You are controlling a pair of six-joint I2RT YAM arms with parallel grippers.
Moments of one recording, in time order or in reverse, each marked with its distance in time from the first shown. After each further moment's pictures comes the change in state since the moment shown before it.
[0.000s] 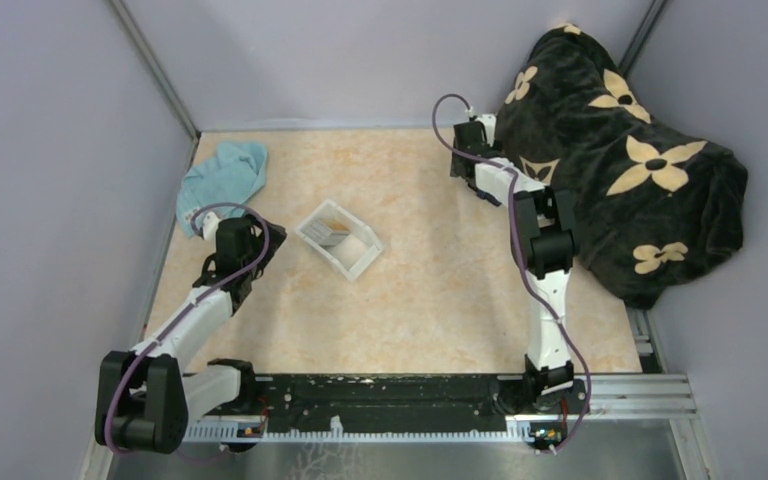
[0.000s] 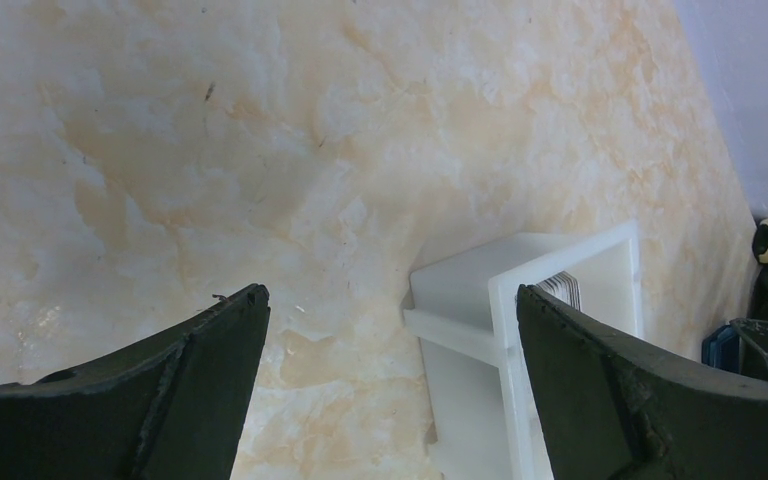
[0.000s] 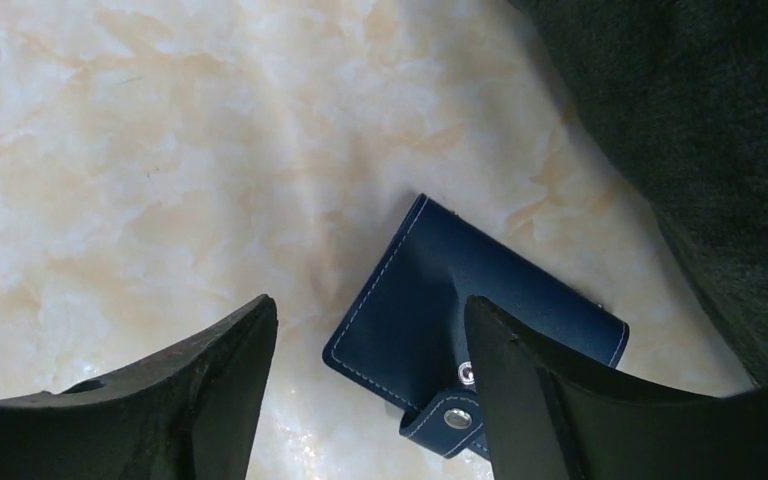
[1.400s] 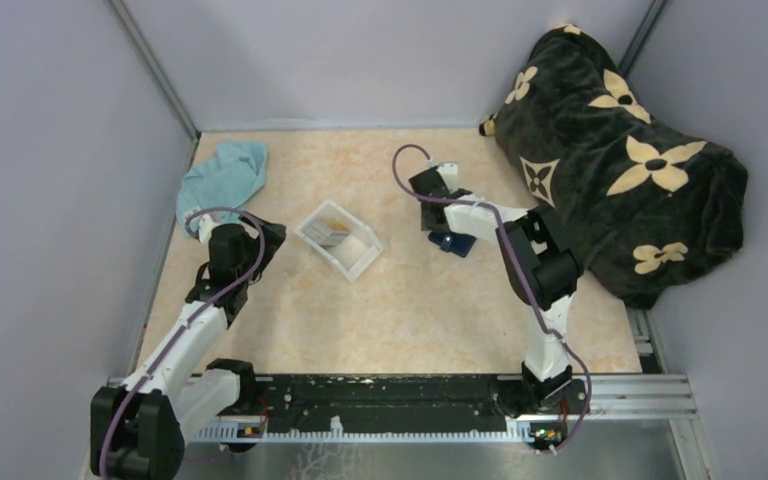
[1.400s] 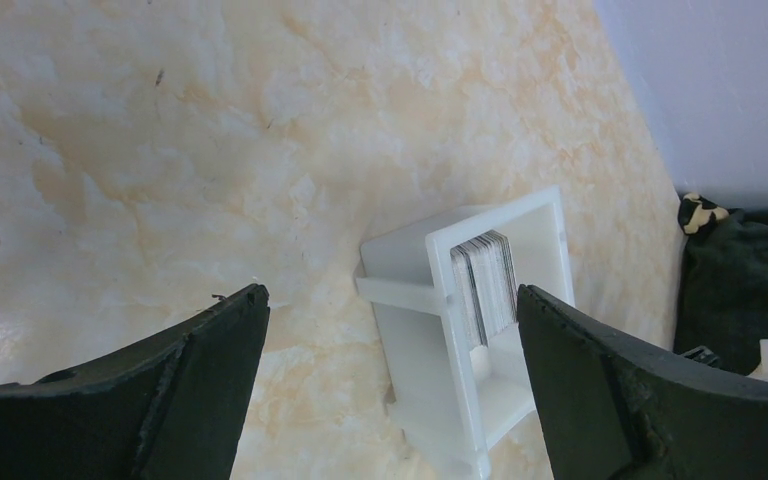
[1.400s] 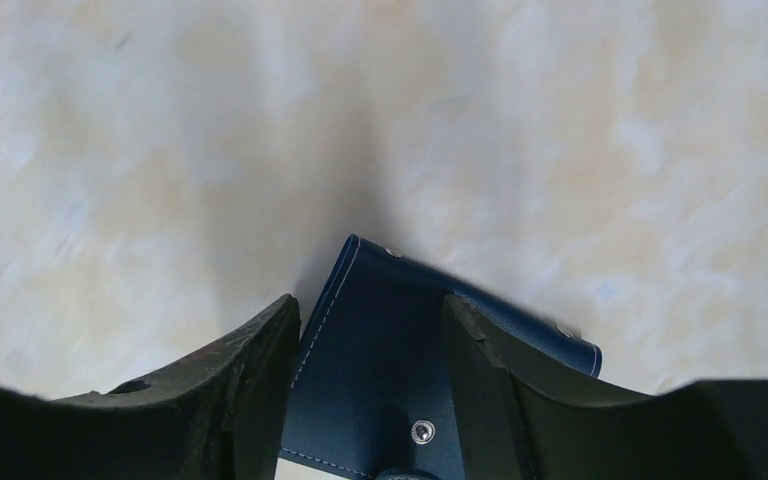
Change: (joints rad) left arm -0.021 -0.134 -0.021 -0.031 0.038 -0.021; right arm 0.235 -0.212 -0.347 -0.117 0.037 0.183
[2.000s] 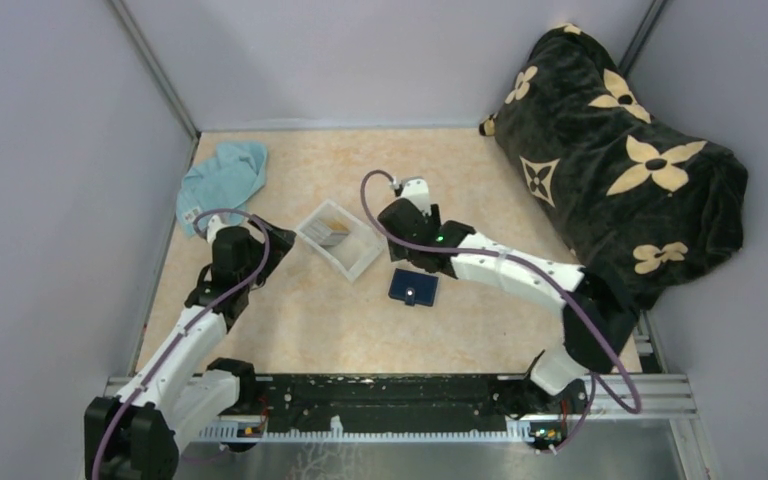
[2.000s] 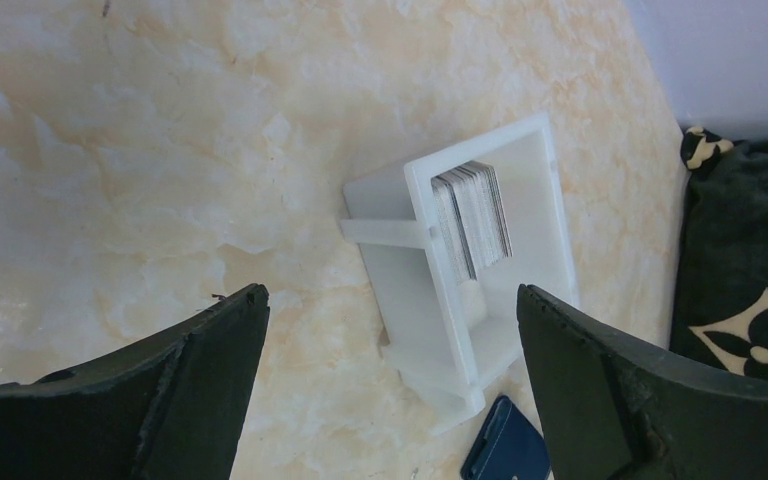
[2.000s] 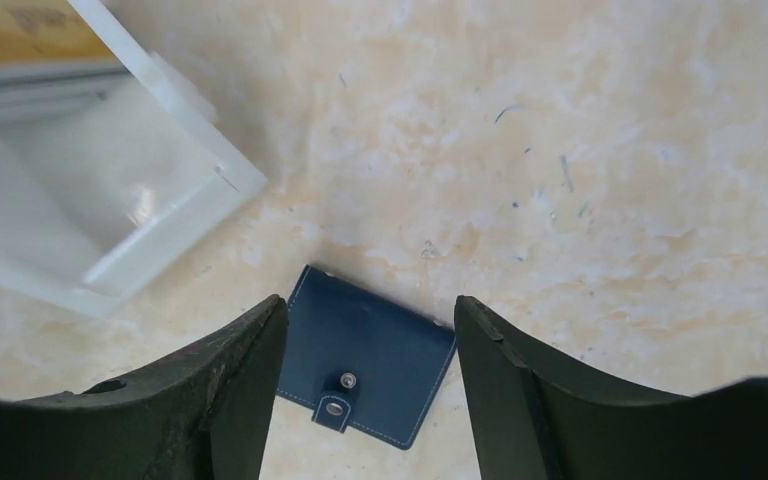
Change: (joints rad) left arm -0.049 -0.080 0.006 -0.098 0.041 0.006; right arm 0.407 -0.390 -0.156 -0.160 0.060 0.063
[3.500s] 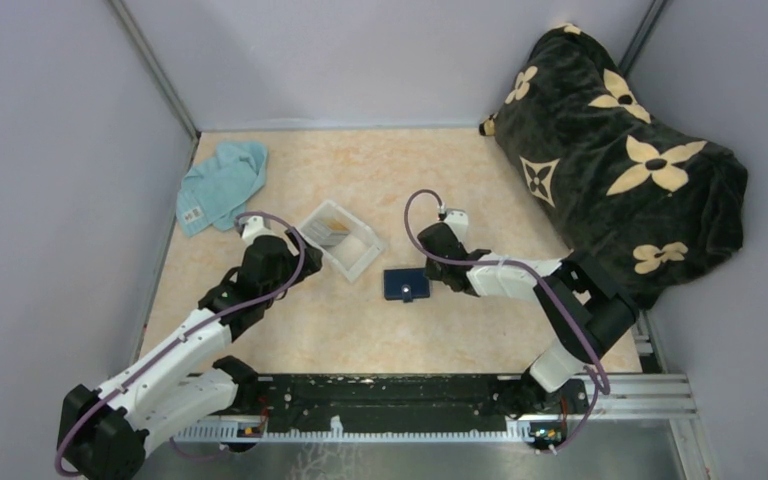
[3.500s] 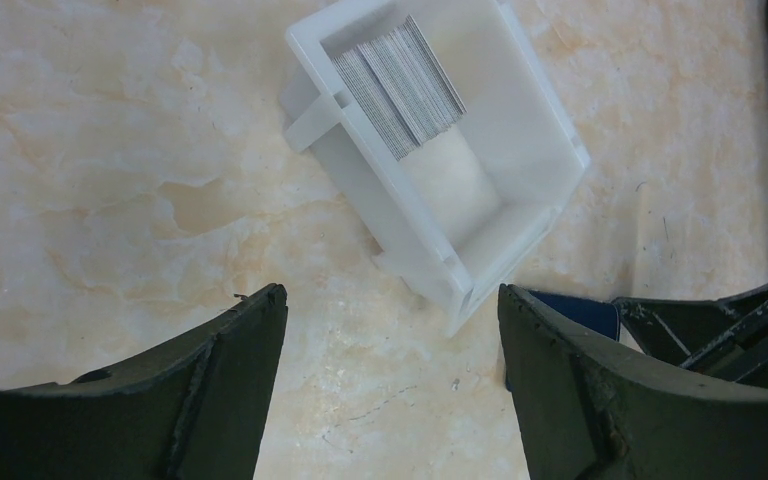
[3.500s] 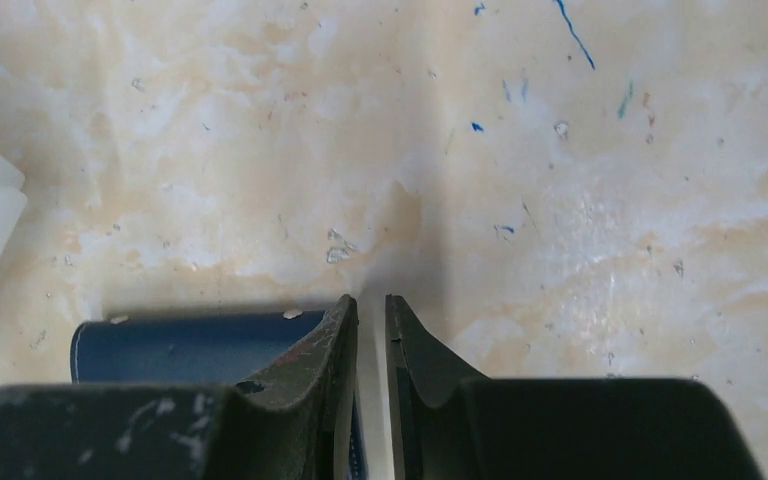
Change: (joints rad) left arm -0.358 -0.012 0.060 -0.134 -0.201 0.131; right arm -0.188 -0.041 -0.446 0.439 -0.161 0.205
